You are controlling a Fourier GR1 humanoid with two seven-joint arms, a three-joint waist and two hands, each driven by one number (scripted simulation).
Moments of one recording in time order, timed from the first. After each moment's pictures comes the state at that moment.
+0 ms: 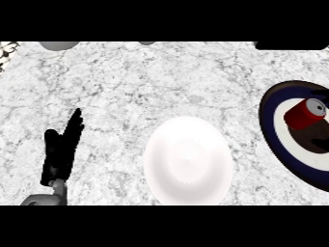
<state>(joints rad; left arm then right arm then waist) -0.03 0.11 -0.04 -1.47 -0.08 0.17 0.22 -0.29 -0.60 -0.15 -1.12 0.69 0.10 -0.25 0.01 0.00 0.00</state>
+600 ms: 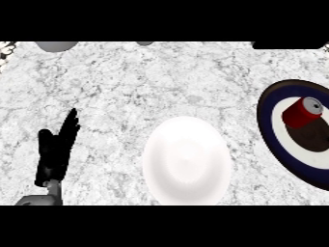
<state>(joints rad) -0.02 0.13 -0.02 -1.48 -0.07 0.15 0.23 -0.30 -0.57 -0.42 -1.06 0.21 0.36 -0.51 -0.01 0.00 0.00</state>
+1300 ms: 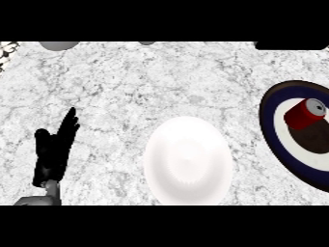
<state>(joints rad) -0.02 0.12 -0.01 -1.52 -0.08 0.13 0.25 -0.31 -0.66 -0.44 -0.82 0.14 0.44 -0.71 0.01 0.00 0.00</state>
